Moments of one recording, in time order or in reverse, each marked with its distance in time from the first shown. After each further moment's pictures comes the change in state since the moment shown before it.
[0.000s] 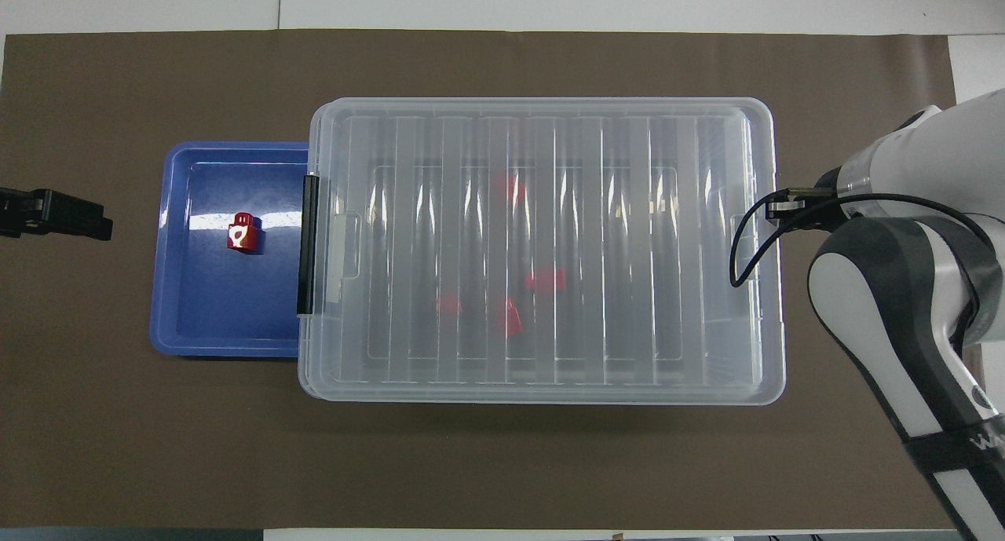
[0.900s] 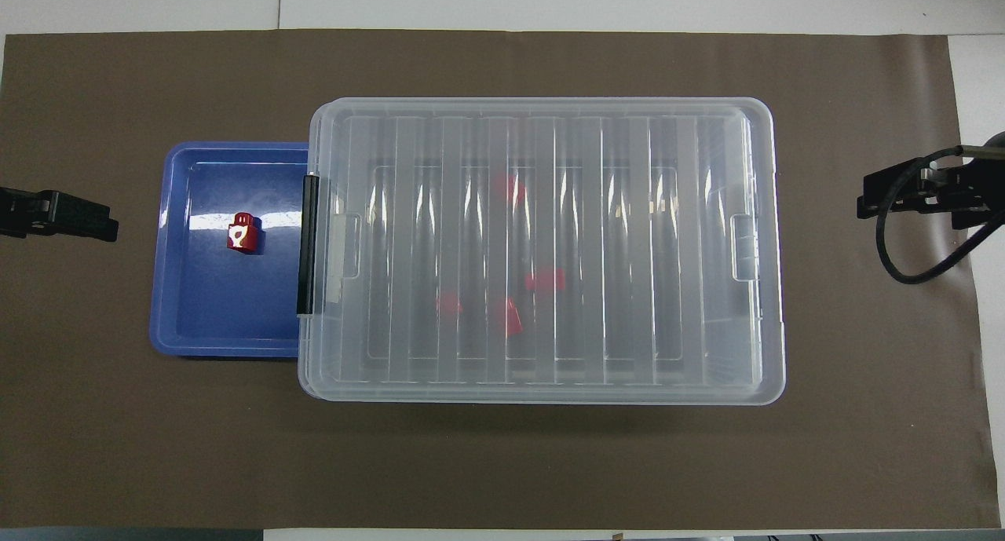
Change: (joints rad) left arm -0.002 -0.001 -0.008 0.000 -0.002 -0.003 0.000; right arm -0.040 -0.029 -0.009 0.355 0.000 -0.421 0.000
